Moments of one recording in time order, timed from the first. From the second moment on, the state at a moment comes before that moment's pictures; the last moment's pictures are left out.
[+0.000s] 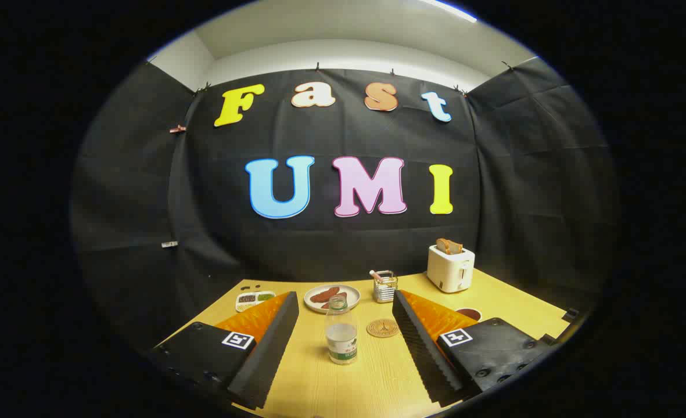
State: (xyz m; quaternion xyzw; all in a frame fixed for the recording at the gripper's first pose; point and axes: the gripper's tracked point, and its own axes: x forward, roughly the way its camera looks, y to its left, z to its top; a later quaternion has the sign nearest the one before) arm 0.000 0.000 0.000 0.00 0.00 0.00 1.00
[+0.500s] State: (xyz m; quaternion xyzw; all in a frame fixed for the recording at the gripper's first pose) arm -0.013 0.015 -0.005 0.00 0.01 0.01 1.00
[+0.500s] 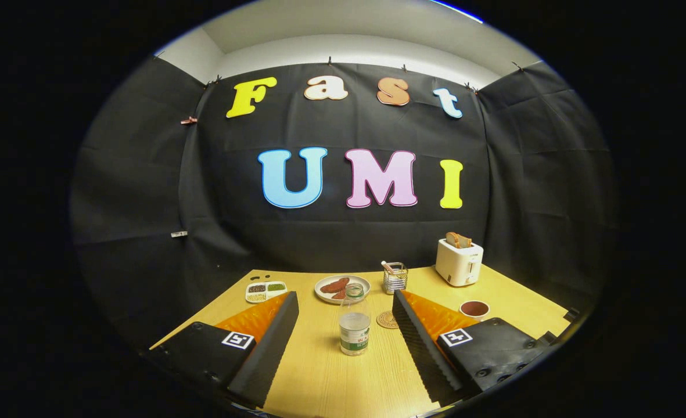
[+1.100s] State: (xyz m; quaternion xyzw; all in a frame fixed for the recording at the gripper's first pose) arm -0.001 0.000 -0.022 -0.01 0.03 0.00 1.00
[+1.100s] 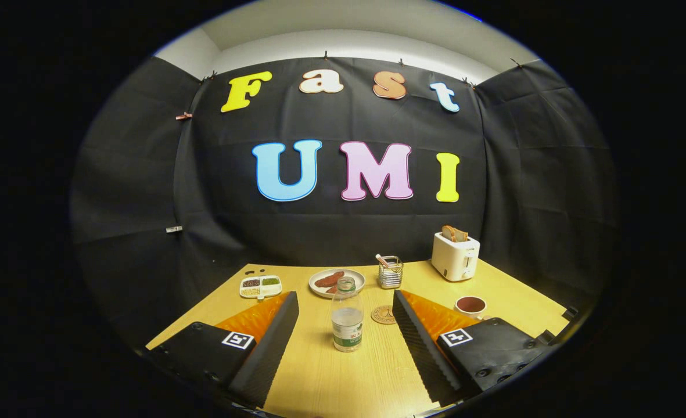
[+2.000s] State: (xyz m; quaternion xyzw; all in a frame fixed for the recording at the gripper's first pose) arm 0.071 0.004 -0.095 0.02 0.07 -0.03 1.00
